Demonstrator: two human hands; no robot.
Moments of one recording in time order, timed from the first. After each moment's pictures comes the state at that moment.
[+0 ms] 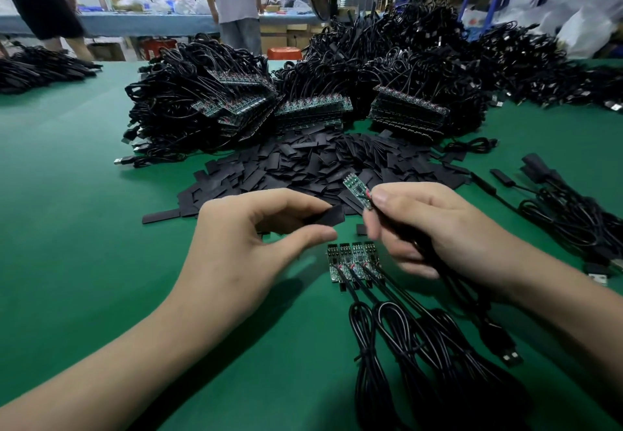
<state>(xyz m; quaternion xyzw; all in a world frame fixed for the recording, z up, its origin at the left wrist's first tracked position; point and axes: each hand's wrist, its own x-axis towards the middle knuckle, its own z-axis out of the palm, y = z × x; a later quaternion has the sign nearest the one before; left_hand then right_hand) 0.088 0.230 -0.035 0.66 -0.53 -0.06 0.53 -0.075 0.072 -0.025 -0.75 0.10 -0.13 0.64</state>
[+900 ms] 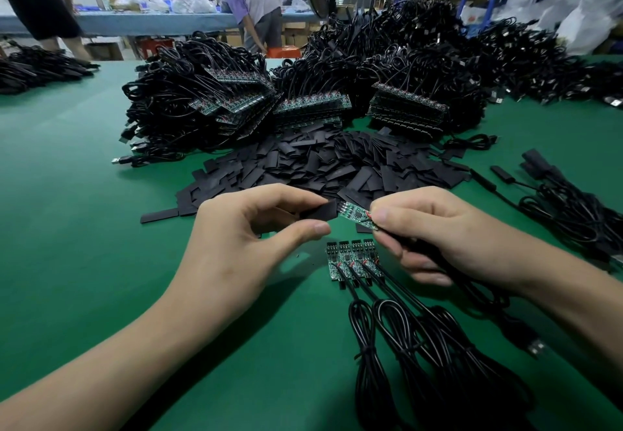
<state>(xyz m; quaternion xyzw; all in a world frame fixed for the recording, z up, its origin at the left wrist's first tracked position) 0.095 0.228 -0.040 0.65 -0.51 -0.11 0.55 -0.081 0.070 -0.021 -0.77 0.09 -0.06 0.63</state>
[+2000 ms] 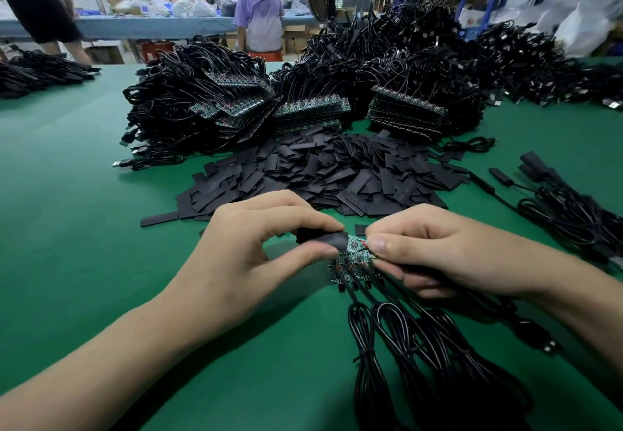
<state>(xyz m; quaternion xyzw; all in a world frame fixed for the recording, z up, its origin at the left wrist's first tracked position) 0.101 0.230 -0.036 0.60 -0.68 0.02 0.42 -0.086 0.071 -0.019 -0.79 0.07 0.02 0.61</state>
